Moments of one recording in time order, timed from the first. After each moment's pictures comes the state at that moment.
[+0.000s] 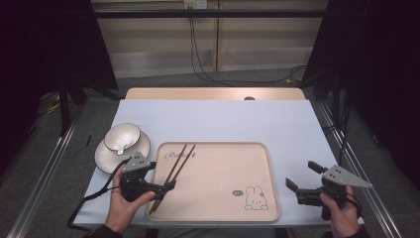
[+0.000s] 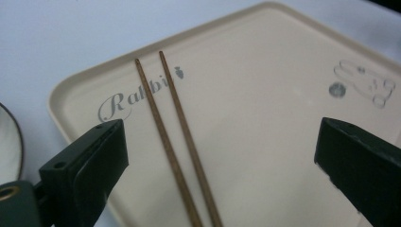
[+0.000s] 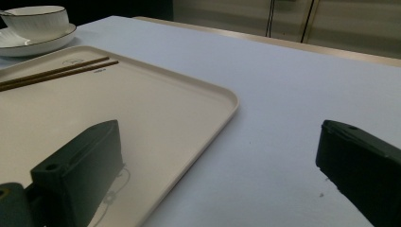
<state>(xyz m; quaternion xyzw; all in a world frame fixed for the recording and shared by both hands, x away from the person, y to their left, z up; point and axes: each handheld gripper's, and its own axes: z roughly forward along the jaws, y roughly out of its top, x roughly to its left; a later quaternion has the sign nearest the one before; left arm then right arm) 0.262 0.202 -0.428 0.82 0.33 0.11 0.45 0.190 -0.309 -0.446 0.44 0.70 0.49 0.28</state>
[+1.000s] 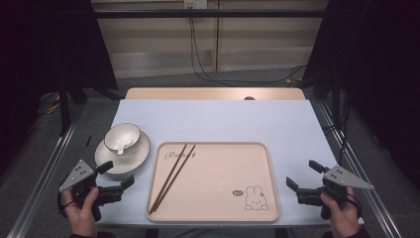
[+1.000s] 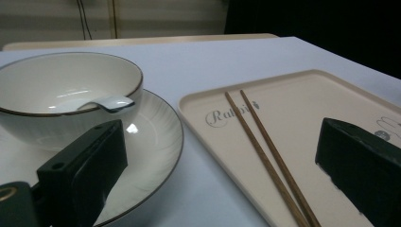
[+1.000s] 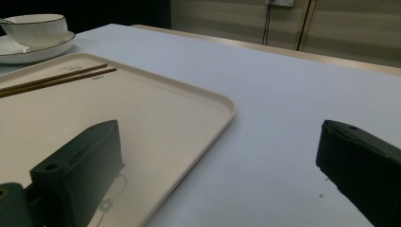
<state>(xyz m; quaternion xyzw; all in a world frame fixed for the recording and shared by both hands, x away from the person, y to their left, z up) 0.242 0.305 -0.435 0.71 0.40 0.20 0.54 0.189 -0.310 -0.447 0.44 0.69 0.50 0.29</state>
